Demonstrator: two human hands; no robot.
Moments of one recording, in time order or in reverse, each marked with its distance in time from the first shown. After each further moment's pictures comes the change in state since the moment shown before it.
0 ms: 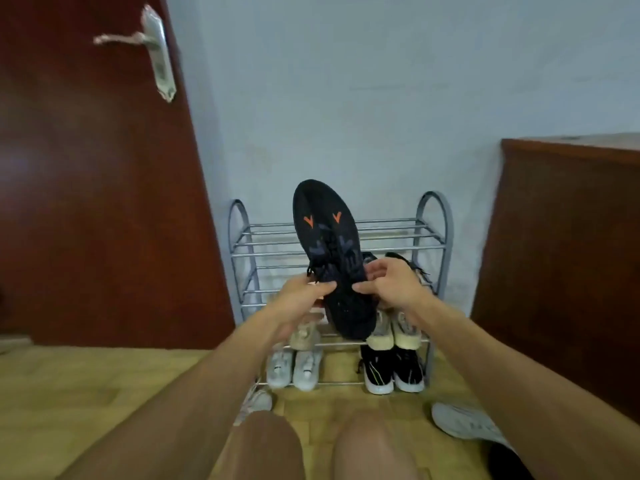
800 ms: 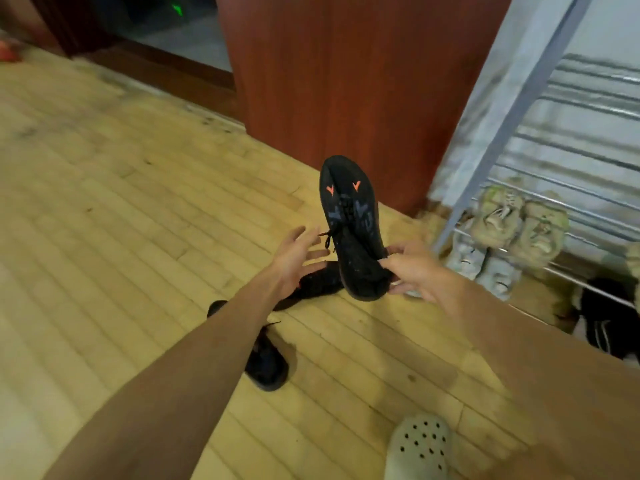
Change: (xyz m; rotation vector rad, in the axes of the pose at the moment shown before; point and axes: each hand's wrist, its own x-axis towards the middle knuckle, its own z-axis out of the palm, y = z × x) left_hand -0.081 -0.281 -0.321 -0.525 0.656 -0.287; right_hand -0.019 0.033 0.415 -0.232 -0.664 0.257
